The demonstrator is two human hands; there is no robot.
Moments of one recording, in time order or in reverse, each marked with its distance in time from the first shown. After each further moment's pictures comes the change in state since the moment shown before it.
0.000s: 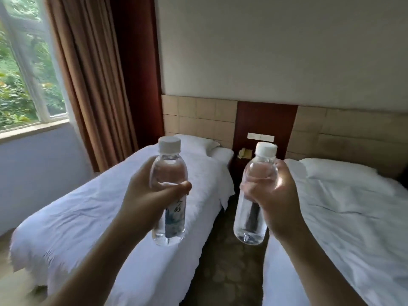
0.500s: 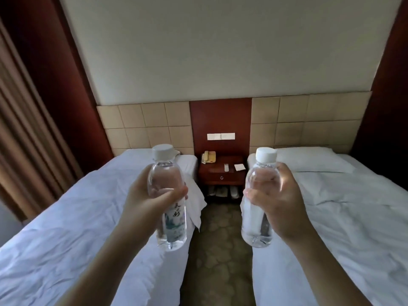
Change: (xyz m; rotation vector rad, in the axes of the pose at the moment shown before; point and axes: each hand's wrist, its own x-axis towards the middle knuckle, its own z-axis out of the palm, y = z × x) left_hand 0.260 -0.120 0.164 -0.150 -0.232 -0.040; right_hand 0.215 0.145 -0.092 -0.096 0.226 0.029
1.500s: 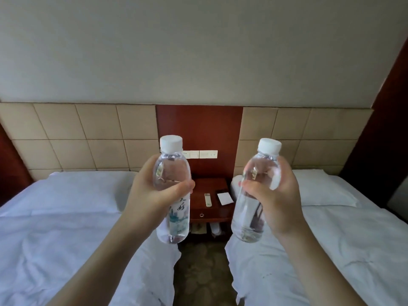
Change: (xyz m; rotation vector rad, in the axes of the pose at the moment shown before) left_hand 0.602 -0.232 0.040 -0.108 -0.162 0.014; right_hand 0.540 0.236 0.135 0.037 0.145 -0.046
